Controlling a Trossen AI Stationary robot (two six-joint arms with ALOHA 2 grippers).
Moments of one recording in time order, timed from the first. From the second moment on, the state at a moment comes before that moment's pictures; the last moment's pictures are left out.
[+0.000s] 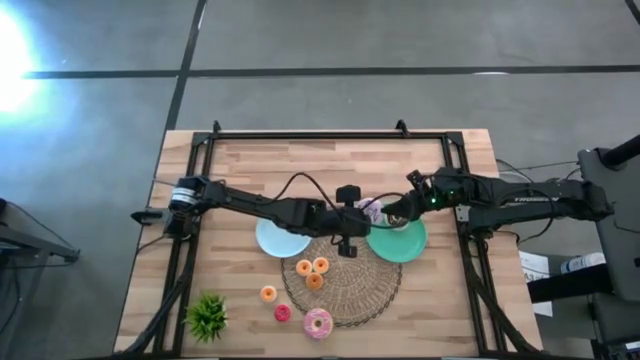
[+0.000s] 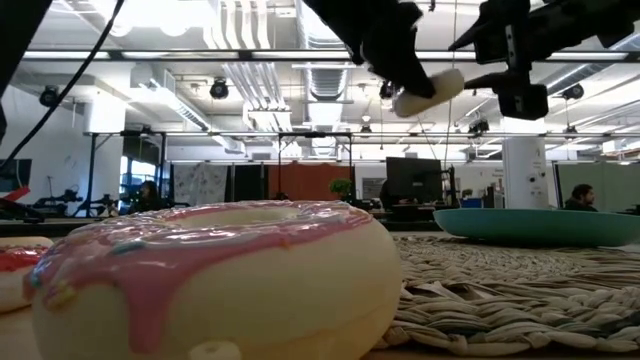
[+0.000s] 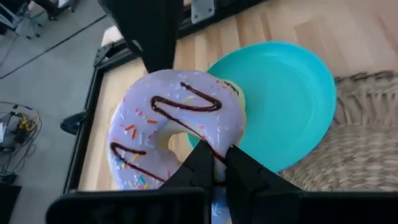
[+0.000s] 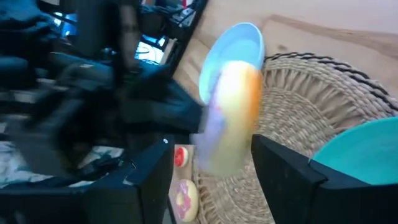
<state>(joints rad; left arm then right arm) -0.14 1.97 1.68 -0.34 -0.40 0.29 -0.10 0.79 0.54 -0.14 -0.16 1.10</state>
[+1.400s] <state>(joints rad) -0.17 1.99 1.68 -0.43 -0.48 0.13 -0.10 0.79 0.53 -0.60 -0.21 1.11</state>
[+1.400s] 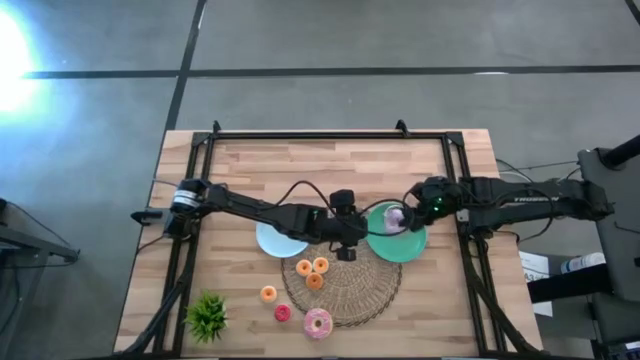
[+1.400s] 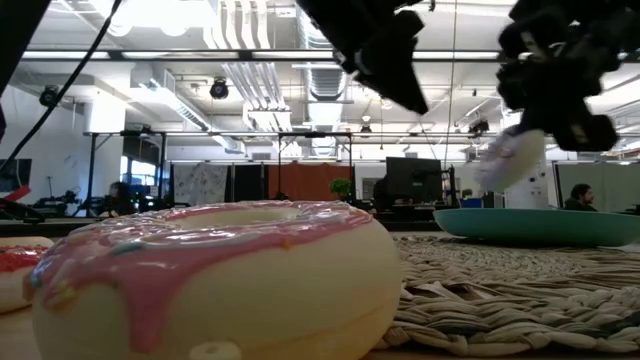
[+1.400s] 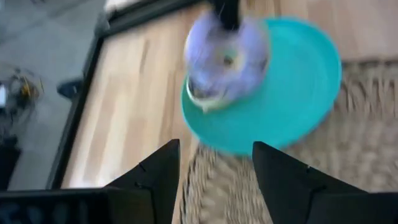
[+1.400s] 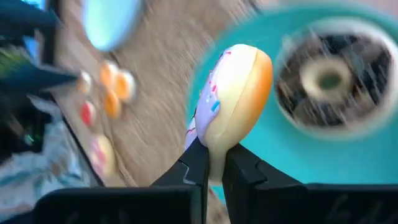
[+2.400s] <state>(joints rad) -0.18 1.98 1.68 -0.72 -0.47 -0.07 -0.08 0.75 0.46 -0.89 -0.18 1.04</state>
